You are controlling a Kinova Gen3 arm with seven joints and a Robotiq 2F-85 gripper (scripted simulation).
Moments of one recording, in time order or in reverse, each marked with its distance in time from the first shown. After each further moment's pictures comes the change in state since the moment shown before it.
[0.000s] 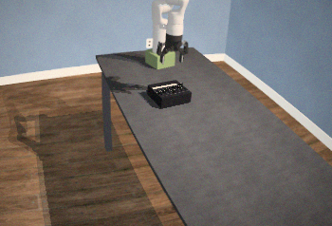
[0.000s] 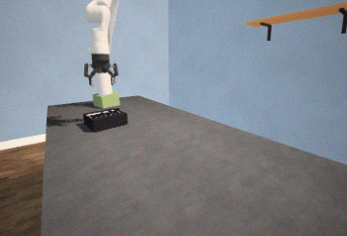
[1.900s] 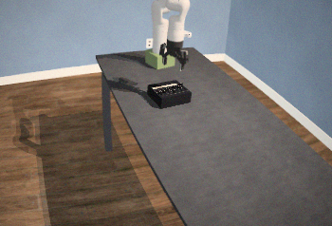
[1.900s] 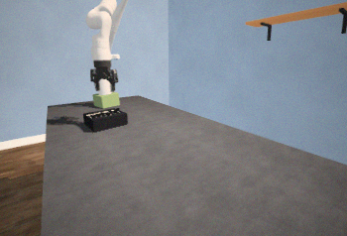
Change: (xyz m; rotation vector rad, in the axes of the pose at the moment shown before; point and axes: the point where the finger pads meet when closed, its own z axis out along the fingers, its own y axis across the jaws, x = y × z) arm 0.004 0.010 0.027 -0.007 0.047 1.000
